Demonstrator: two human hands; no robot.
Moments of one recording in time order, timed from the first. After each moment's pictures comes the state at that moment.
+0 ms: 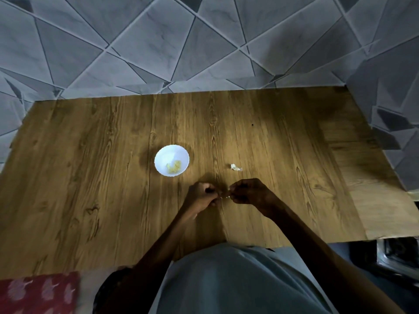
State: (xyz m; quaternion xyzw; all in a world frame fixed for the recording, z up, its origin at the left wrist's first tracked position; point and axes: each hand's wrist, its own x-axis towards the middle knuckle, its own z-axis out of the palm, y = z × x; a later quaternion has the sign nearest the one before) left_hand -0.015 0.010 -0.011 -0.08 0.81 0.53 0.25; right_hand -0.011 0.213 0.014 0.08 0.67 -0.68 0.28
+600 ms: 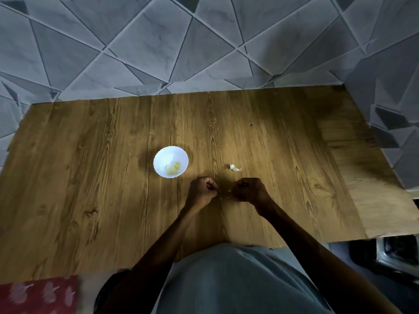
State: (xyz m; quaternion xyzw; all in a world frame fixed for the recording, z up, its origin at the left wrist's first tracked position) left_hand -0.034 0.017 -0.022 -0.04 0.88 0.43 0.19; right_hand -0.016 0.206 -0.010 0.14 0.74 -0.62 0.21
